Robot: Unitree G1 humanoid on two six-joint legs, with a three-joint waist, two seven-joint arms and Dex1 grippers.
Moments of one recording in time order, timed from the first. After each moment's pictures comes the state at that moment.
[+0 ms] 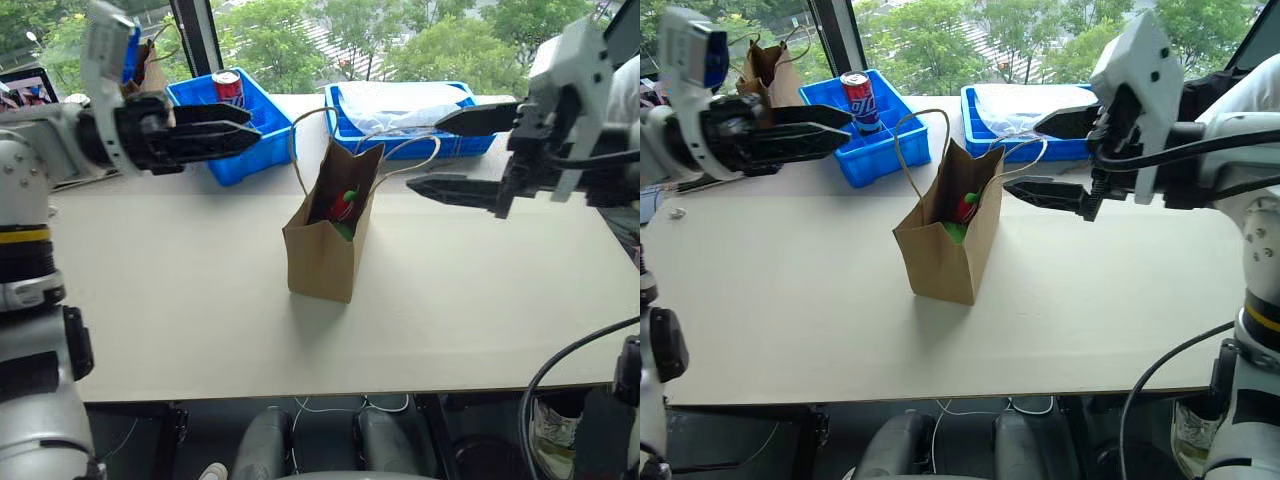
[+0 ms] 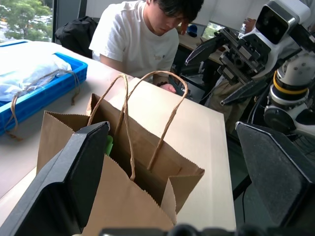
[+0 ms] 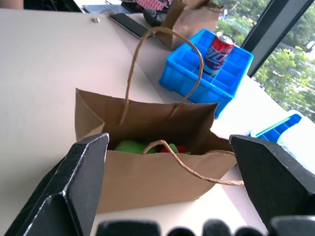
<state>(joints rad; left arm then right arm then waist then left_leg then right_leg) -0.97 0.94 0.12 0.18 -0.79 1.00 -1.36 -0.88 -0.97 -0.20 -0.46 0.64 1.09 1.00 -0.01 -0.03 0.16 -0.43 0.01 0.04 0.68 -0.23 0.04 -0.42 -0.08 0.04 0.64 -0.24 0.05</state>
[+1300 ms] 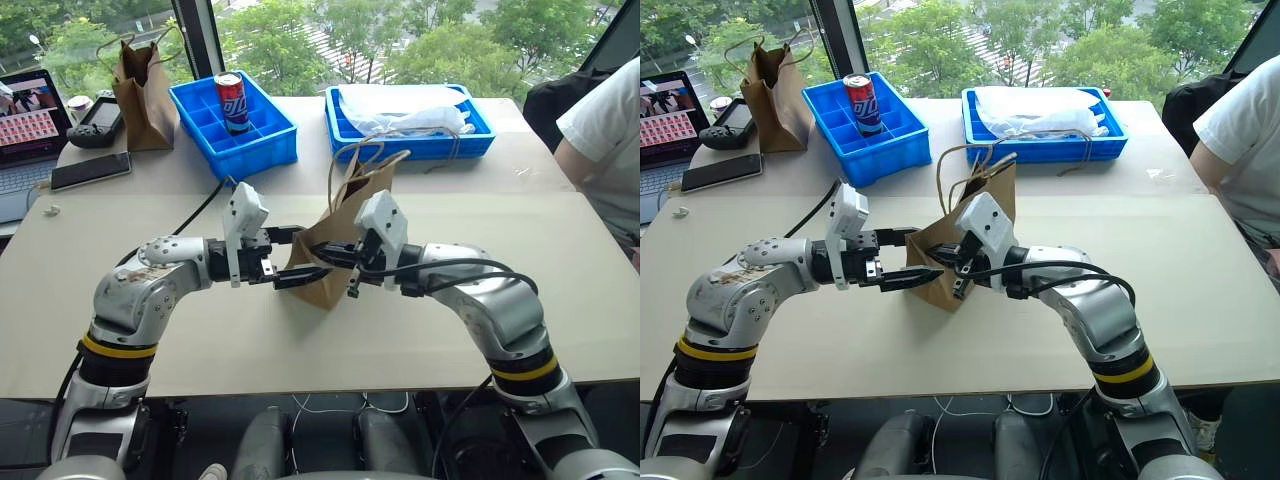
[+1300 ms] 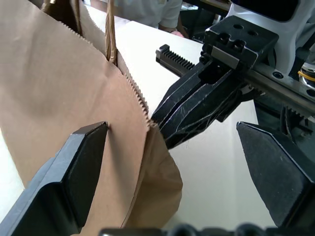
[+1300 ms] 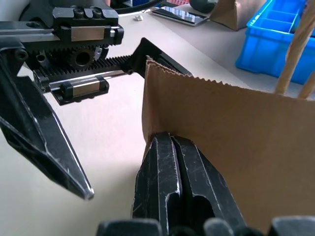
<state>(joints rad) -0.52 0.57 -0.05 -0.27 -0.62 0.79 -0.92 -0.59 -0.42 0.25 -0.36 0.38 0.75 0.67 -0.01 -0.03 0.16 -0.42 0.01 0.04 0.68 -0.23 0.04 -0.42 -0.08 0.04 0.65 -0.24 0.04</state>
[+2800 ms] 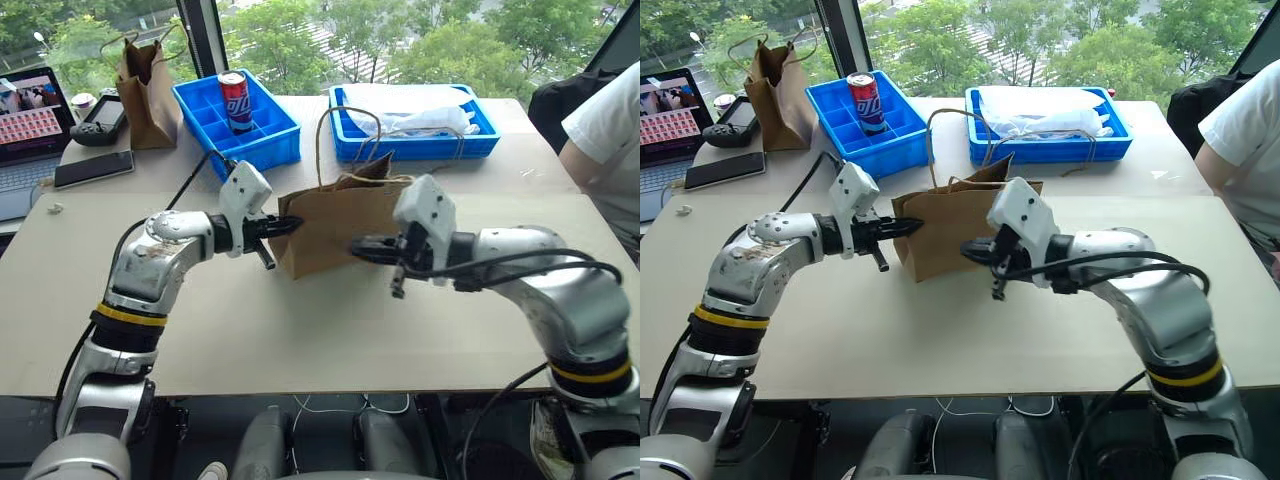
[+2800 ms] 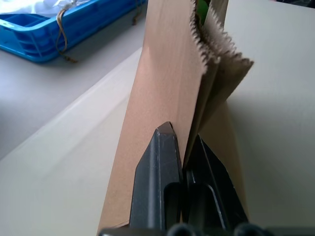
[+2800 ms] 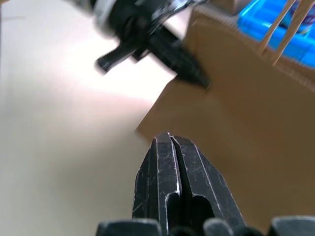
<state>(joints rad) -0.71 0.61 -0.12 0.08 -0.36 0.53 -0.93 -0.55 -0.74 0.06 -0.64 0.56 1.03 0.82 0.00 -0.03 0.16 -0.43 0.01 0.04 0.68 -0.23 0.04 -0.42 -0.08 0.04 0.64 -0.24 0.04</state>
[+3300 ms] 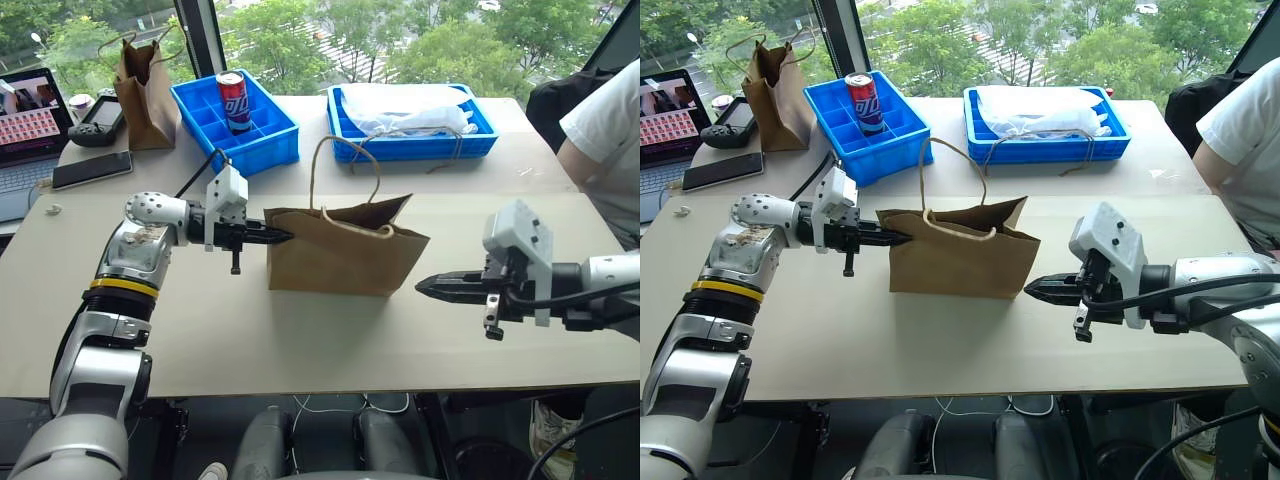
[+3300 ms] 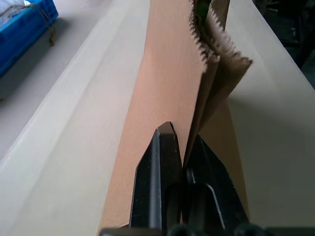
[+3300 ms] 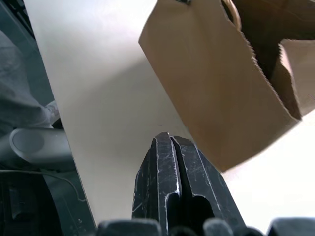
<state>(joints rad) -0.82 0.62 -0.13 0.47 -0.32 0.15 -1.41 -0.33 -1.02 -0.28 -0.72 0.81 1.16 0.89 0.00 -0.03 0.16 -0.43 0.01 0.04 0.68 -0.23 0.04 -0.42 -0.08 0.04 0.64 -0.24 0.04</state>
